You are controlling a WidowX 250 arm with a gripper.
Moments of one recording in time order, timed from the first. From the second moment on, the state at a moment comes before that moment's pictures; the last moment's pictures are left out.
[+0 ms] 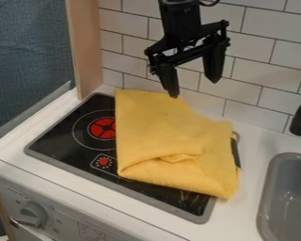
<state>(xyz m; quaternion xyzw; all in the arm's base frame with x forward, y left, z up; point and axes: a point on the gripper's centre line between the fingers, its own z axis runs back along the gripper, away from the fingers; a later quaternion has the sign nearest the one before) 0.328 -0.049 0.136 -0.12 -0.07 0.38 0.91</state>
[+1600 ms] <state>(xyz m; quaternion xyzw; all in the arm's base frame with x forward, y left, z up) 0.327 -0.139 0.040 0.04 0.03 0.18 0.98</state>
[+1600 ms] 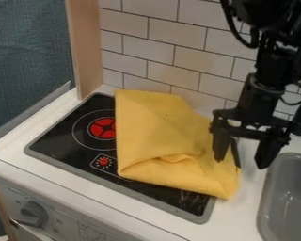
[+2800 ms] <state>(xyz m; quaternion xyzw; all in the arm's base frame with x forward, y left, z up) 0.328 -0.153 0.017 0.05 0.04 0.16 0.98</state>
